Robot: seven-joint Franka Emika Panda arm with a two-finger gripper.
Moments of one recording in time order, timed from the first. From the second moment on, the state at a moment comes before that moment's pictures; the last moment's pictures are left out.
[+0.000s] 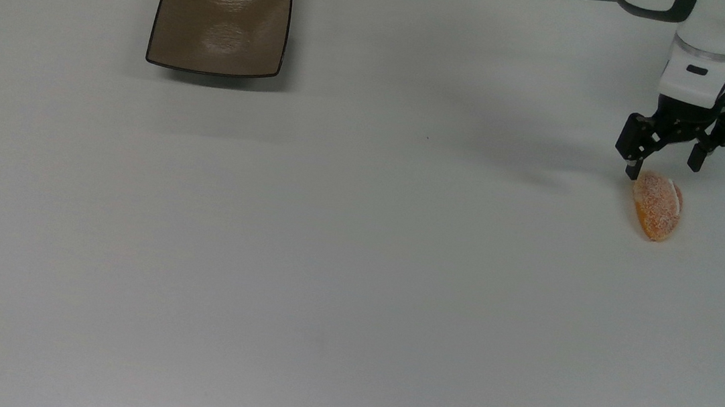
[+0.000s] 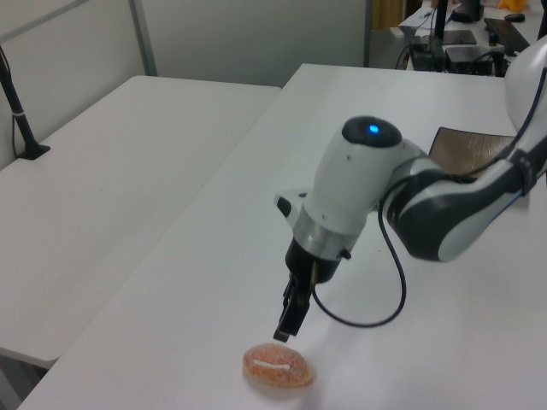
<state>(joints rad) 0.74 0.68 0.08 -1.32 -0.26 2.35 0.64</state>
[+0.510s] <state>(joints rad) 0.77 0.75 0.06 -1.31 -0.33 2.43 0.70</state>
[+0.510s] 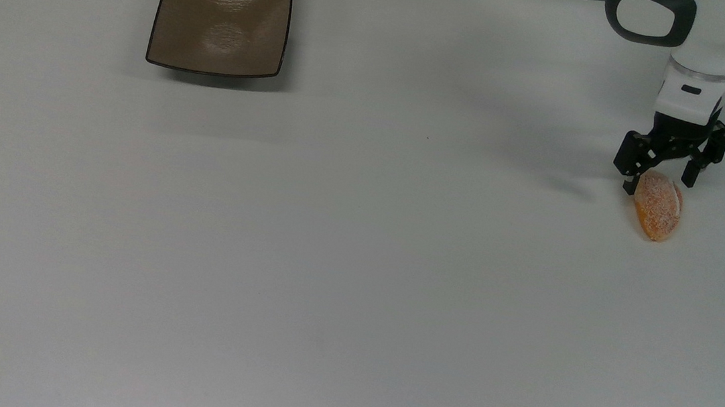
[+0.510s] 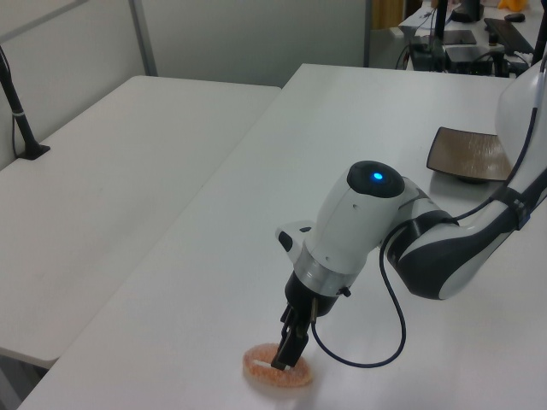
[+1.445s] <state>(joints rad) 0.79 0.78 0.08 -1.31 -0.47 2.46 0.78</state>
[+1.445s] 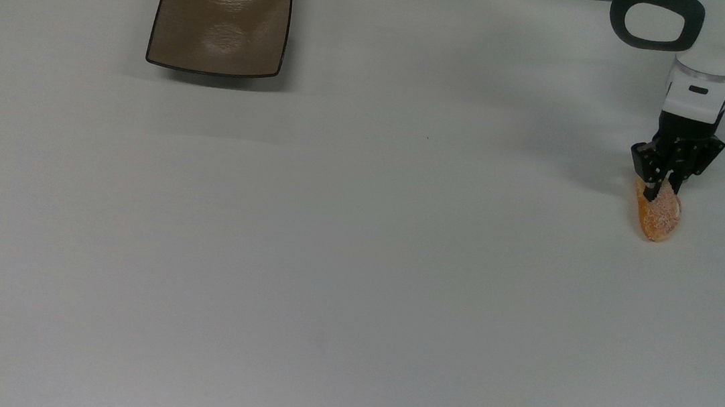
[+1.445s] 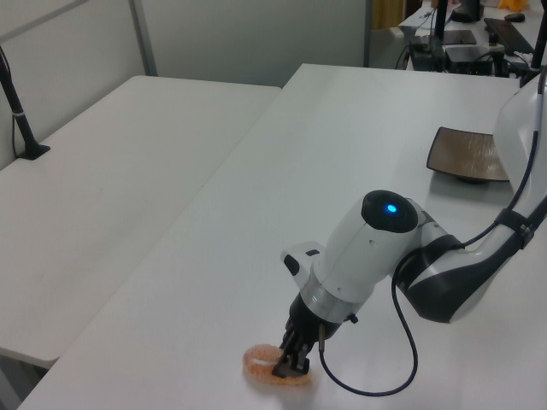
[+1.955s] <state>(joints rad) 0.75 0.63 0.08 -1.39 -0.49 2.46 0.81</state>
